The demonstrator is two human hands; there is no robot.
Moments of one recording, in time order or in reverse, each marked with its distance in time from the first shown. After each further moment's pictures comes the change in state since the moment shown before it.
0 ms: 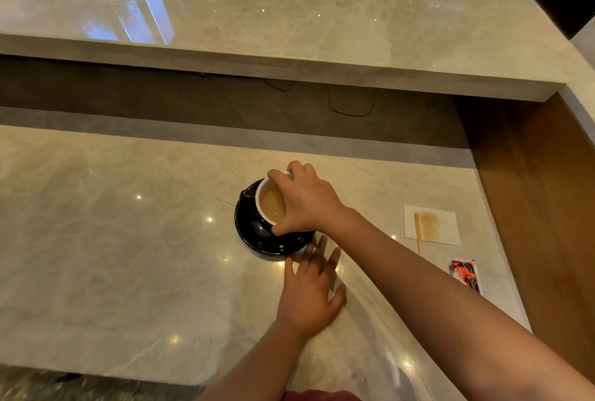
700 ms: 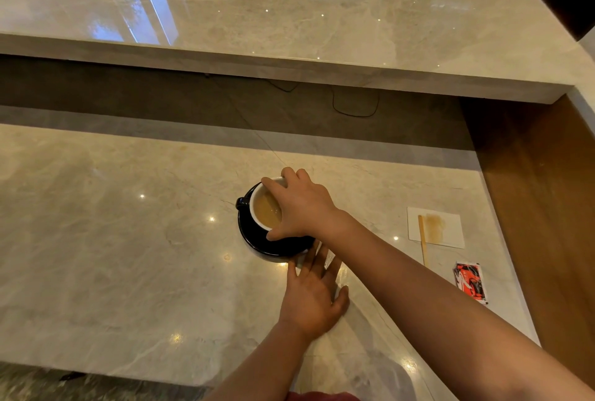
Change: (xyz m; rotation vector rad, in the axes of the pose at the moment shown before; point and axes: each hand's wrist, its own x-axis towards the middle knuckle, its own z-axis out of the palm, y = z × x) left_hand 0.000 -0.001 -0.001 0.027 0.011 0.016; right_hand 0.006 -0.007 0.009 -0.087 -0.061 -0.028
